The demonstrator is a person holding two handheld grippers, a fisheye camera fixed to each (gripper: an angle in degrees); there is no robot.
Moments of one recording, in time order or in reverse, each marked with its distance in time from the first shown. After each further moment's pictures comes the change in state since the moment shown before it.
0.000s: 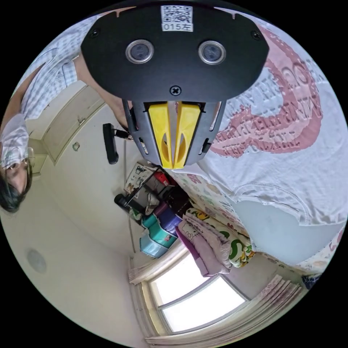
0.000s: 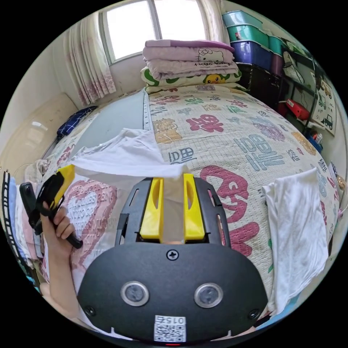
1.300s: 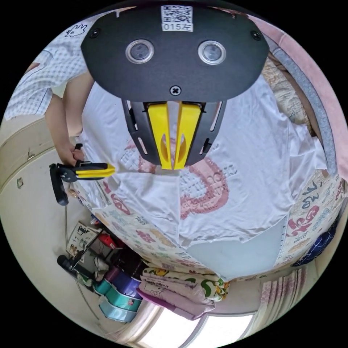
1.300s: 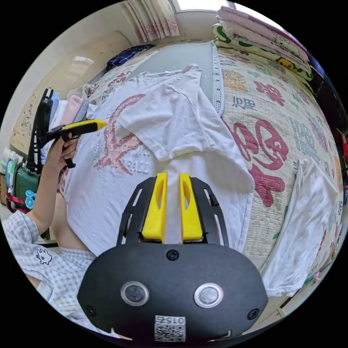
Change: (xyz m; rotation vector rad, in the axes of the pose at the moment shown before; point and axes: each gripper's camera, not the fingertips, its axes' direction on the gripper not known) left arm 0.043 -0.021 -0.043 -0.559 -0.622 0.120; right arm 0.128 0.026 -0.056 -0.384 -0.397 -0.267
